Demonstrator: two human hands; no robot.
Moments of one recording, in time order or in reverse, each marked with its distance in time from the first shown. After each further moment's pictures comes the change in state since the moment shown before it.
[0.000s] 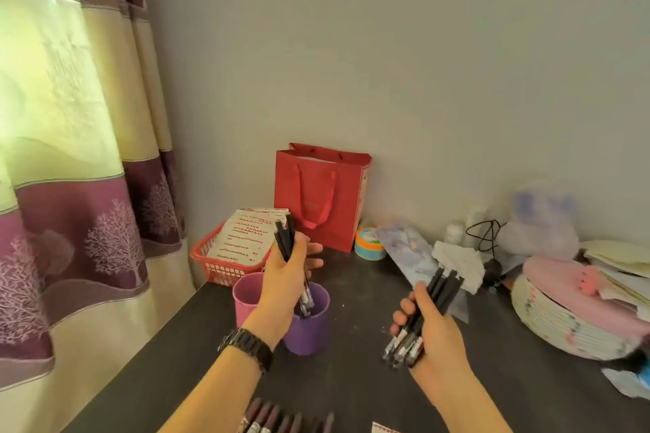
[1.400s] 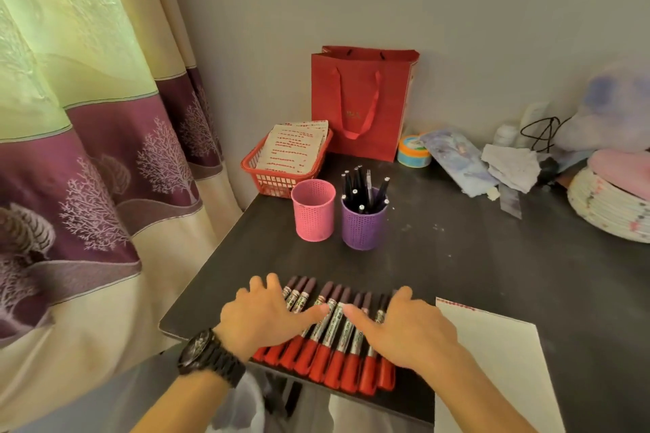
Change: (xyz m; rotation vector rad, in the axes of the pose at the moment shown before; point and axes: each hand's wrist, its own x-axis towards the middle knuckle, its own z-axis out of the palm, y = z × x) left_hand -0.102 -0.035 -0.178 1.688 -0.346 -0.367; right_hand -0.080 0.140 0.014 -1.967 -0.104 0.091
